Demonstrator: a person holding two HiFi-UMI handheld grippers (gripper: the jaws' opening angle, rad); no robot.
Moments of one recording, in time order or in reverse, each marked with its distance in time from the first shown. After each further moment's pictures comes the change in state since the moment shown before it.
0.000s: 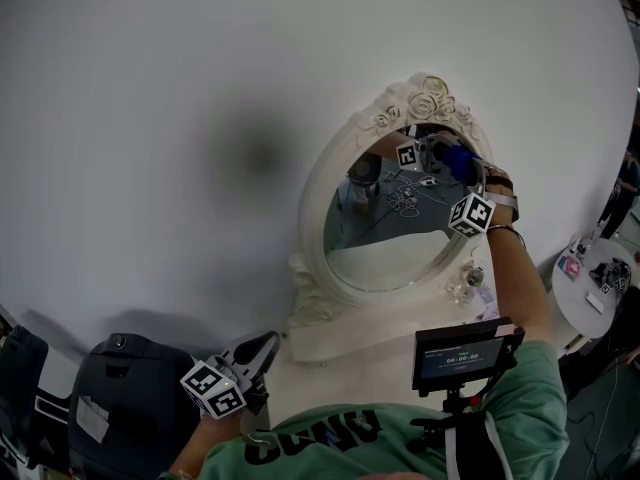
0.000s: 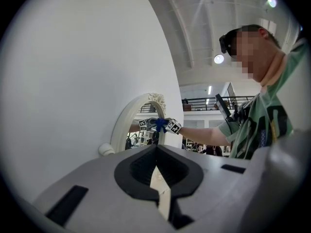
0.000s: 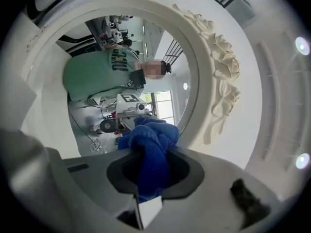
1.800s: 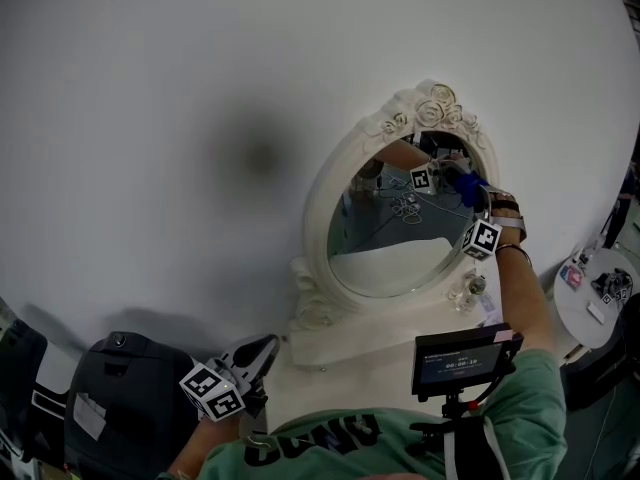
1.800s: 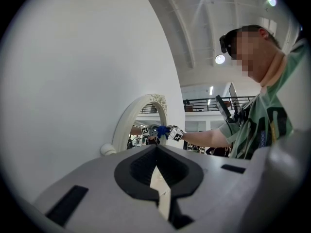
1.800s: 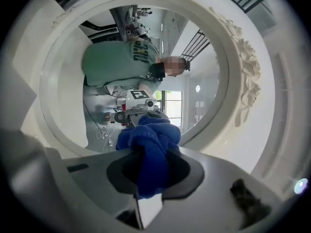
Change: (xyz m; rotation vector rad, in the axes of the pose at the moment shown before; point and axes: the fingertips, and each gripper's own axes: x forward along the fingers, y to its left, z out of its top) left arm -0.001 0.003 -0.001 -0.018 -0.012 0.018; right arm -0.002 0.057 -0.045 -0.194 0.042 0.091
